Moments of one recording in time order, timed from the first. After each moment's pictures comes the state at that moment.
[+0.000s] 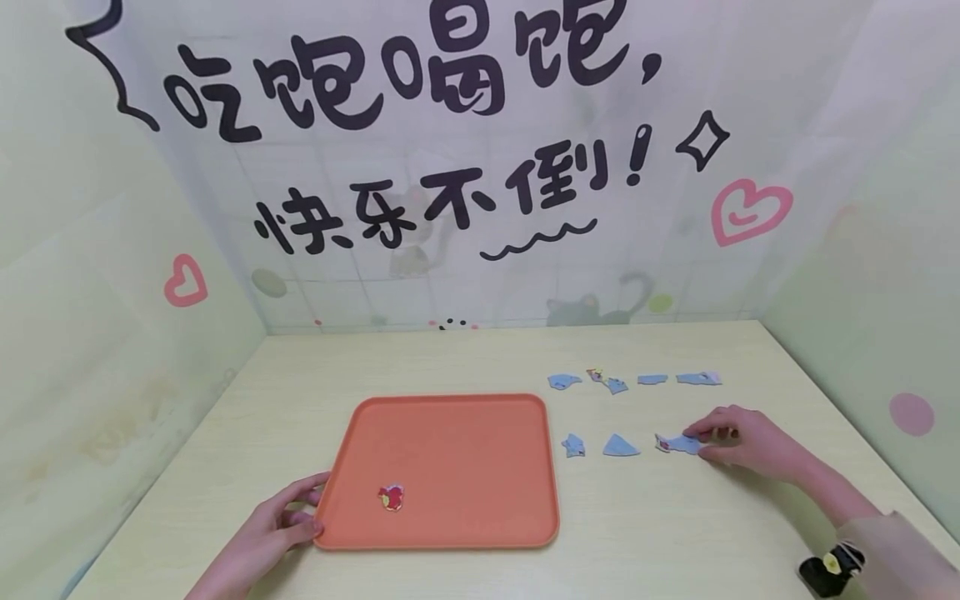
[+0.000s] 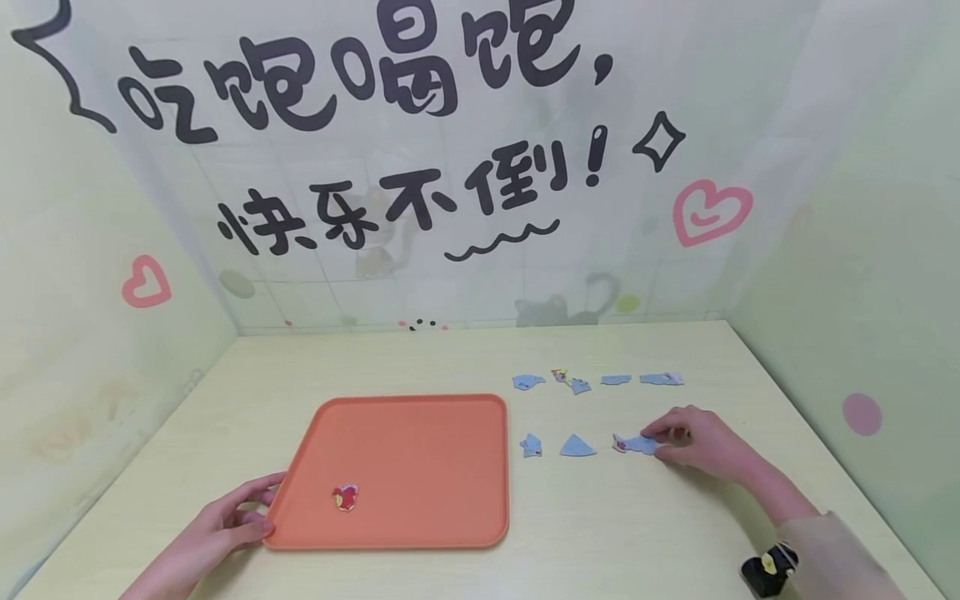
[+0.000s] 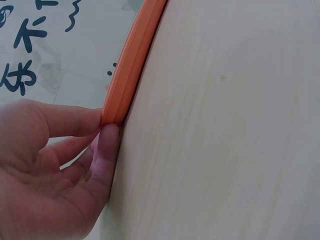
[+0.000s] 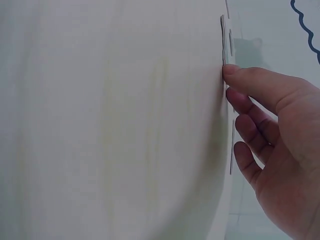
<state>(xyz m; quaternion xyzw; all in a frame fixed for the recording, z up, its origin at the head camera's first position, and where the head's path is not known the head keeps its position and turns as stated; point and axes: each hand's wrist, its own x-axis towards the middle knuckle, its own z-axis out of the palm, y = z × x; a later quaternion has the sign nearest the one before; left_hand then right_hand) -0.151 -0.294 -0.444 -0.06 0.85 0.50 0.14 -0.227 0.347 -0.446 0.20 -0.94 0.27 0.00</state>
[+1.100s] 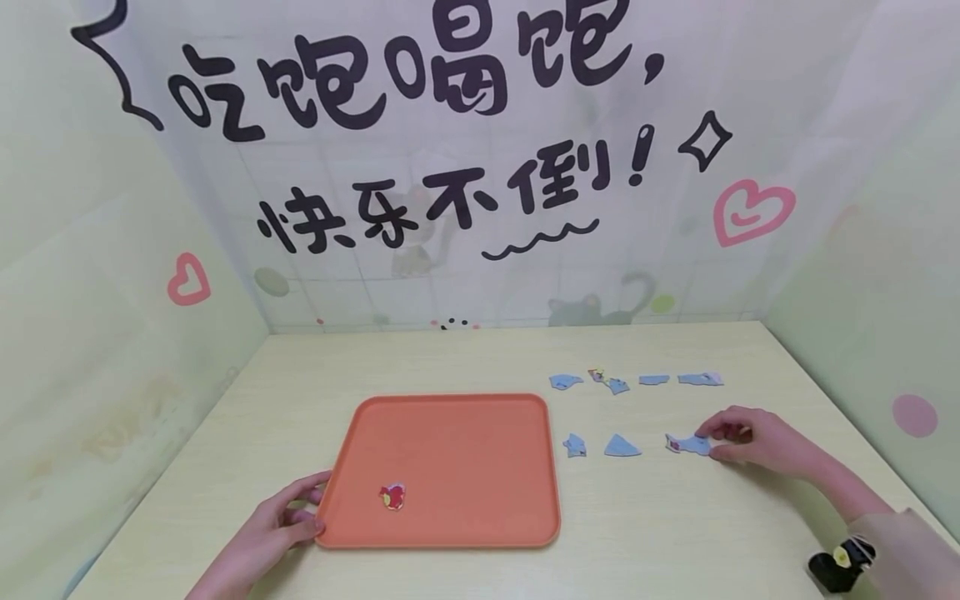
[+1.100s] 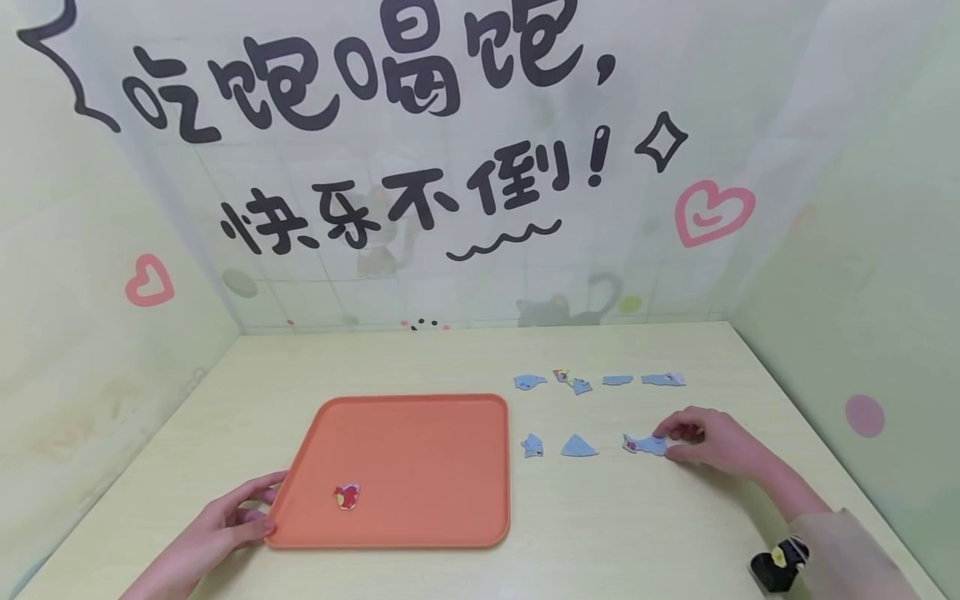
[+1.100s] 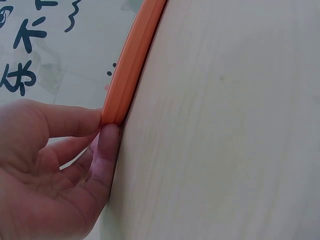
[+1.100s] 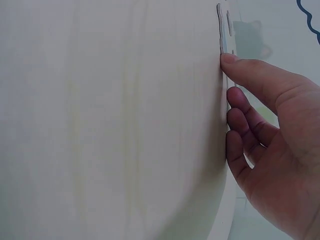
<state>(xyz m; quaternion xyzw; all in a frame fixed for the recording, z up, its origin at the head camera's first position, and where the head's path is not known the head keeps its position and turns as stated) -0.151 -0.293 -0.444 -0.07 0.85 0.50 0.14 -0.231 0.365 -0.453 0.22 -0.92 0.32 0.00</state>
